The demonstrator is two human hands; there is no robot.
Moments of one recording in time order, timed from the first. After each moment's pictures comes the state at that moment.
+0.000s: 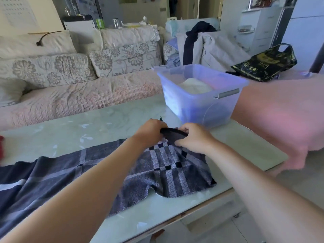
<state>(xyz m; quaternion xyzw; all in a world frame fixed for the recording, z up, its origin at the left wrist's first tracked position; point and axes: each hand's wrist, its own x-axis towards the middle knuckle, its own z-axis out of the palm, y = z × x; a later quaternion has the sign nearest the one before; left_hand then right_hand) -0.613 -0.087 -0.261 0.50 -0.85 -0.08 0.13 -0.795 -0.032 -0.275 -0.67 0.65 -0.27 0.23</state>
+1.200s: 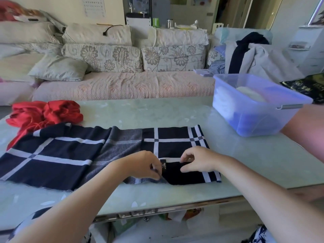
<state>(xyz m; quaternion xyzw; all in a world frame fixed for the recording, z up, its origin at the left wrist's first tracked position) -0.376 0.080 -0.286 0.51 -0.83 -0.23 0.01 -0.631 0.043 -0.277 -0.79 0.52 -0.01 0.32</state>
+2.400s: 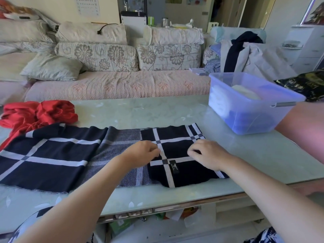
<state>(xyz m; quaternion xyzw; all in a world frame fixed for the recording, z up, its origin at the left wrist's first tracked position) -0.382 0.053 -0.295 0.60 -0.76 -0.22 0.15 -0.660 0.031 -0.289 -0.84 0.53 -0.05 0.10</state>
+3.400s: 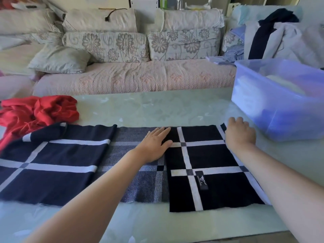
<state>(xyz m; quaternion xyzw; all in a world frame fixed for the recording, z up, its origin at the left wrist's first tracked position) -0.375 -0.055 -0.347 0.62 -0.76 -0.16 0.12 -0.669 -0.119 -0.329 -0.66 0.73 -0.02 -0.15</state>
